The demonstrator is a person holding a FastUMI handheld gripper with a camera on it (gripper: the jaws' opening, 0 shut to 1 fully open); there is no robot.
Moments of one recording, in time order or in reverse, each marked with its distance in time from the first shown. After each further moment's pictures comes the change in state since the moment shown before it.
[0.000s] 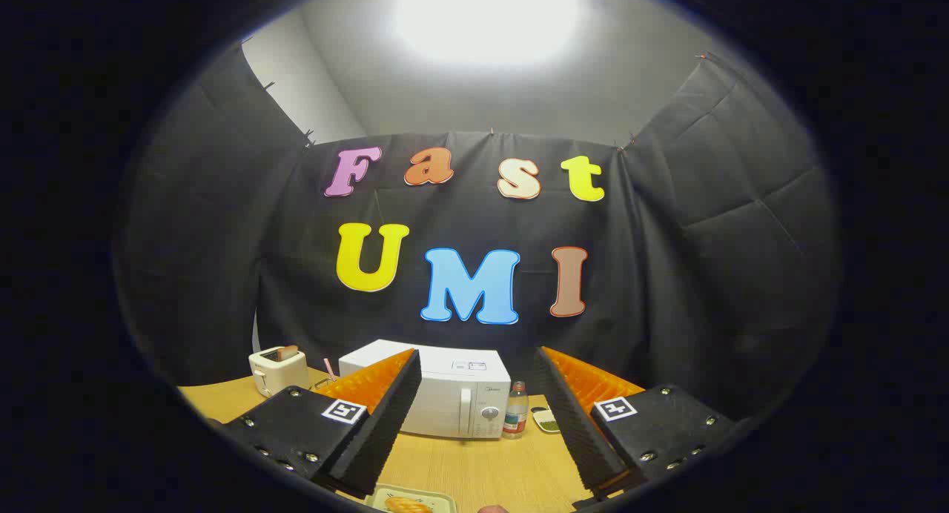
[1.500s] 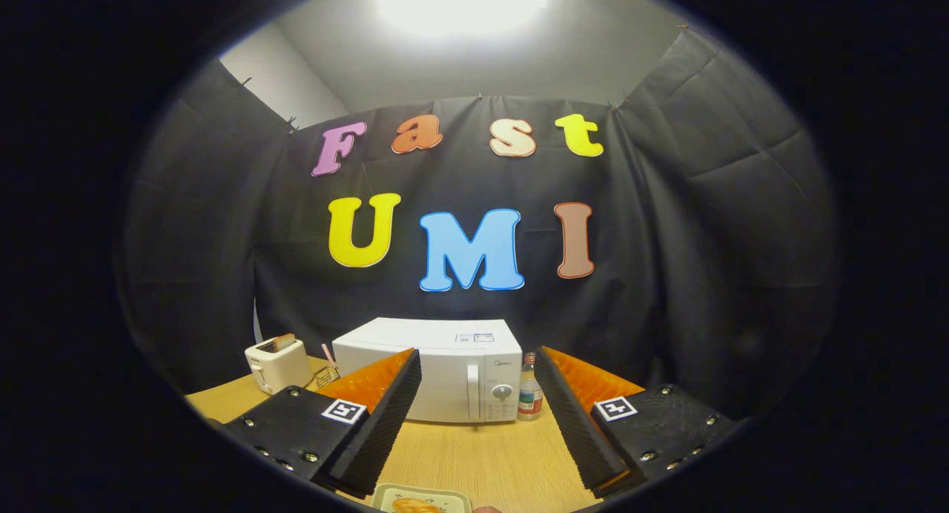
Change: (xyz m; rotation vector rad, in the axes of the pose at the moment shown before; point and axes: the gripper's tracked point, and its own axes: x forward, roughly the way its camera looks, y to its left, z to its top) arm 0.053 0.000 -0.067 0.070 0.119 0.020
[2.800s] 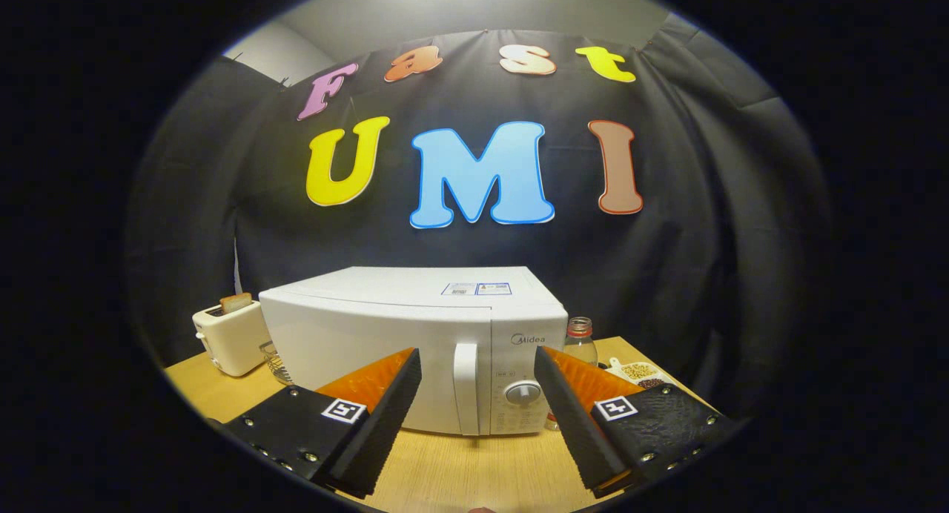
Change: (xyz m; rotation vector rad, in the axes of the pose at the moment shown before) arm 0.209 -0.008 -0.147 0.007 0.172 0.073
